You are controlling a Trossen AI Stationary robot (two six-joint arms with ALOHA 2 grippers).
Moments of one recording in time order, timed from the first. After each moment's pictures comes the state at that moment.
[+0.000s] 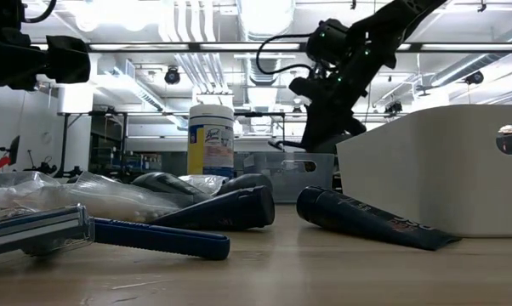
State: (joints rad) left arm -0.25 0.04 0.08 -0.17 0.04 0.39; right arm -0.36 1.59 1.00 -0.31 0.05 0.56
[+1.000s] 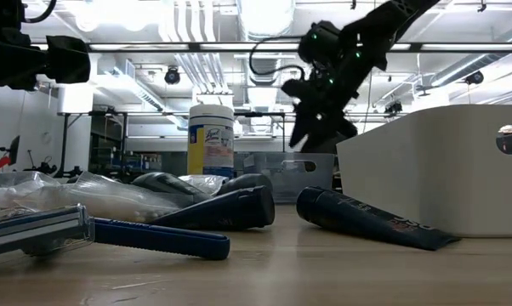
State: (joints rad) left arm -0.25 0.04 0.08 -0.17 0.04 0.39; right arm -0.33 1.64 1.07 -0.30 0.04 0.50
